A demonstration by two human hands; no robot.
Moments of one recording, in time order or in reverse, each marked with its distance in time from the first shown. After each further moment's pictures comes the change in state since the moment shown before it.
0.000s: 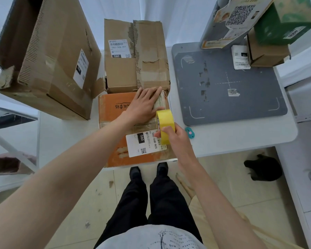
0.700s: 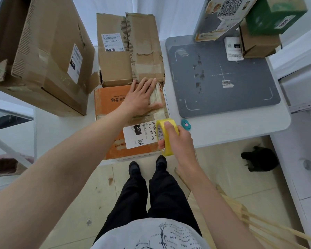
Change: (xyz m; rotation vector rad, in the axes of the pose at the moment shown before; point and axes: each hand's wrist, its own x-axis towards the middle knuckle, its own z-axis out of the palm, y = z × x) left_hand 0.001 0.007 -0.005 0.059 -0.115 -0.047; right_hand -0.033 0.015 -0.005 -0.025 0.155 0.039
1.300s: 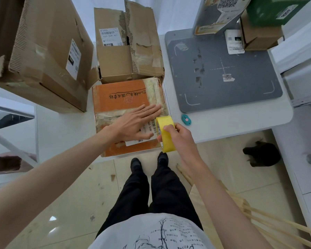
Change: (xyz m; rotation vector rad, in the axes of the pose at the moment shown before) left_hand -0.096 0.009 0.022 -0.089 0.017 0.485; right_hand -0.002 0.012 -0.010 0.062 -0.126 0.041
